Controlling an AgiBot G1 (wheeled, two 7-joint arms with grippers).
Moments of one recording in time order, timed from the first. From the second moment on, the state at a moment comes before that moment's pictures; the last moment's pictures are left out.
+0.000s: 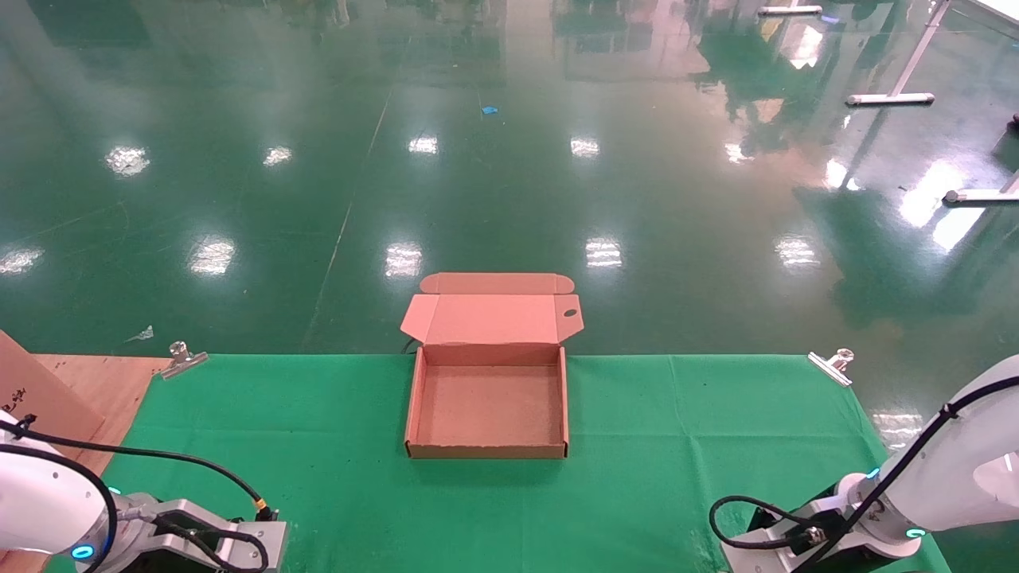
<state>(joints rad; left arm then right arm) -1.59 1.13 0.84 0.00 1.83 1.24 0.49 1.63 -1.22 -0.86 0.01 -1.92 -1.21 -0.69</state>
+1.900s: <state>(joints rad) -2.02 1.30 0.79 -0.07 1.79 1.08 0.59 1.95 -1.37 -0.83 0.34 -1.72 -1.14 -0.54</state>
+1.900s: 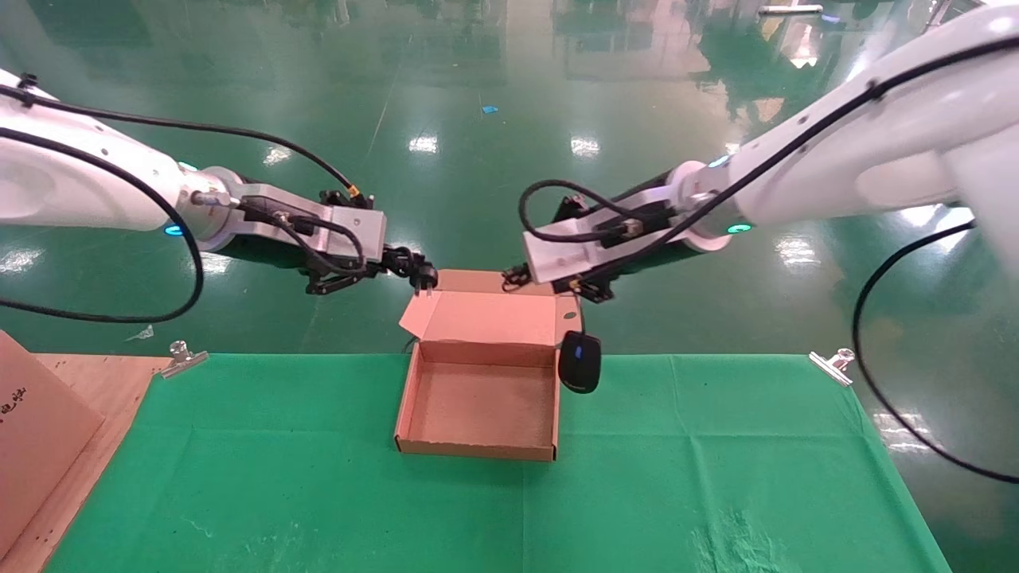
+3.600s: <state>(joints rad) -1.49 1.37 0.85 -0.35 1.39 0.56 0.74 2.05 -1.33 -1.01 0.13 -1.50 -1.36 -0.63</state>
